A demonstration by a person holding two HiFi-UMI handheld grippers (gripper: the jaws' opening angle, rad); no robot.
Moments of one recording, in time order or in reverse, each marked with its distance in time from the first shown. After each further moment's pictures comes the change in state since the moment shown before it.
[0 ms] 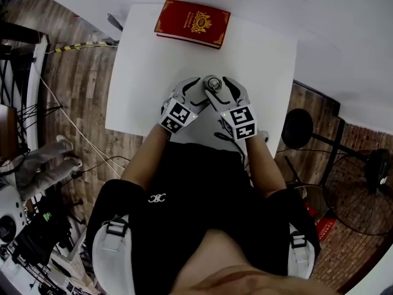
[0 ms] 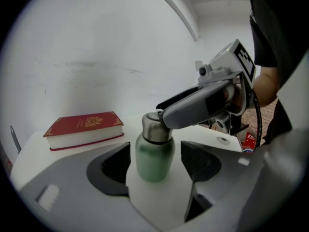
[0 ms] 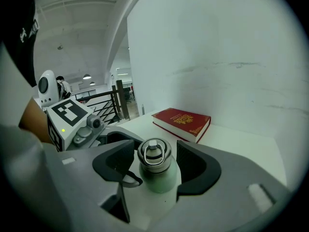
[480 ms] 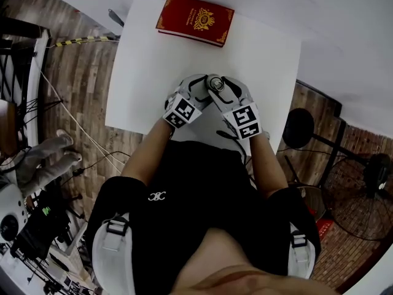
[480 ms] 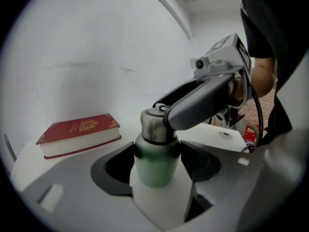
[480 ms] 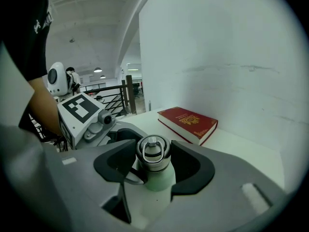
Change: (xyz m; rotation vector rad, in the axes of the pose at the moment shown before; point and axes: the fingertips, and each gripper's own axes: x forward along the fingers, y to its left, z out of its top) left arm 0.022 0.001 -0.002 0.076 -0.007 -0.021; right arm 0.005 -0.001 -0.010 -0.114 0.020 0.087
